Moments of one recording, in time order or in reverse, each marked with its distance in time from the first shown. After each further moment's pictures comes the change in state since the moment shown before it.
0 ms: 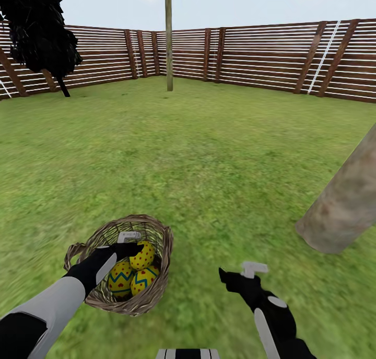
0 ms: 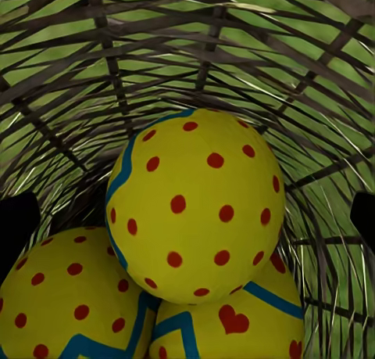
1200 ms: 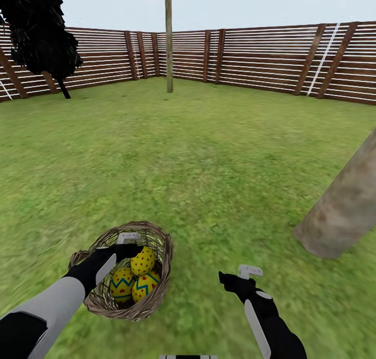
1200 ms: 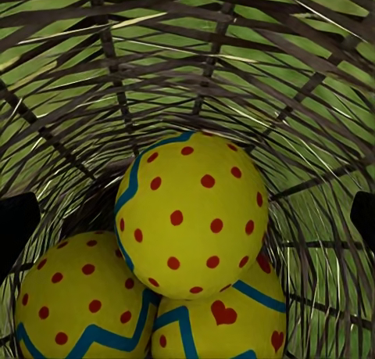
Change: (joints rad) left arm -0.001 0.000 0.001 0.014 0.001 0.004 -0.003; right arm -0.176 -0.002 -0.055 0.454 0.001 -0.199 -0.002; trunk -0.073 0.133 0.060
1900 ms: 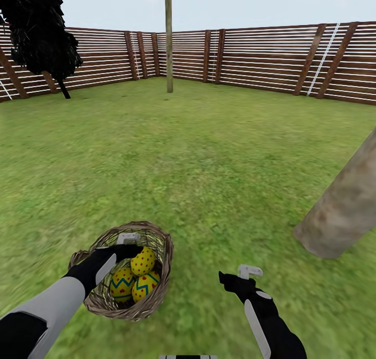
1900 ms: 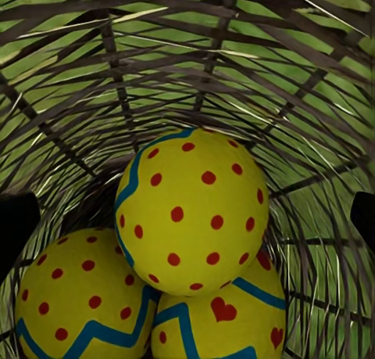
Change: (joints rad) left arm 0.000 0.000 0.002 0.000 0.002 0.009 0.002; right arm 0.000 0.000 0.001 0.000 0.000 0.000 0.000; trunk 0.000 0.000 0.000
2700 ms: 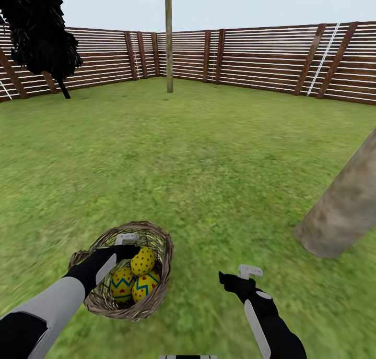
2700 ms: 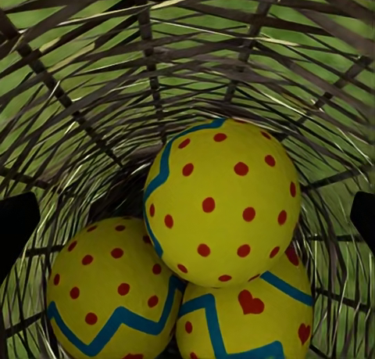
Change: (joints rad) left arm 0.000 0.000 -0.006 -0.002 -0.001 0.021 0.066; right arm 0.000 0.000 0.000 0.001 0.000 0.000 0.000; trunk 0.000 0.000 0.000
